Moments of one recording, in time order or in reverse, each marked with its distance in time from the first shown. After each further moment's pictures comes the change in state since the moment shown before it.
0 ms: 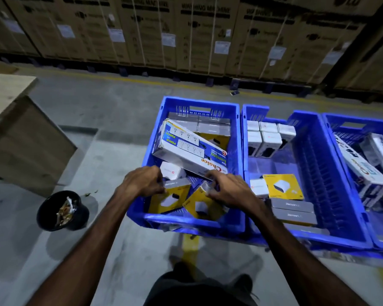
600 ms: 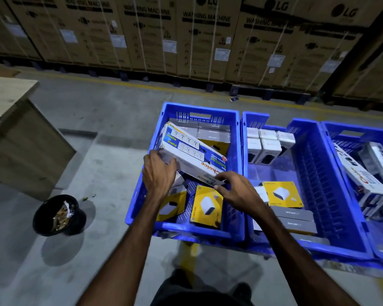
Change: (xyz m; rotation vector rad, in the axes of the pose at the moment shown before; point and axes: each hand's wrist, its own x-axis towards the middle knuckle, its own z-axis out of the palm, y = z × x) left_hand 0.030 0.063 0.009 -0.788 0.673 -0.386; right_hand -0.001 0.017 -0.012 0.202 0.175 -0.002
